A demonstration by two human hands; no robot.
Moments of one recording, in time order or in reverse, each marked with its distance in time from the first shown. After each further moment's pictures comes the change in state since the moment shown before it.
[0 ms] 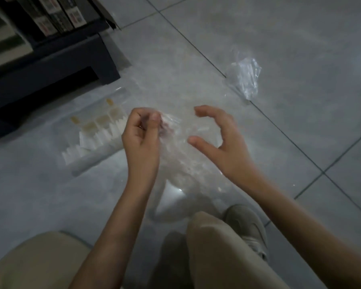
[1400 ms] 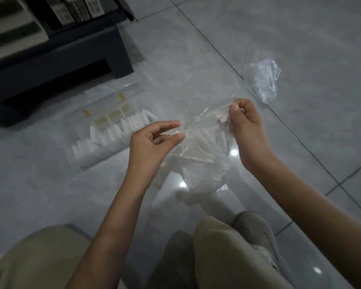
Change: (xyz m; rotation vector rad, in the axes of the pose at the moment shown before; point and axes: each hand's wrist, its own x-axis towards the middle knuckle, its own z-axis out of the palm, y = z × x) left_hand 0.012 -0.016 -0.029 0.081 -0.214 -0.263; right_hand 0.040 0.024 0.012 0.453 0.178 0.537
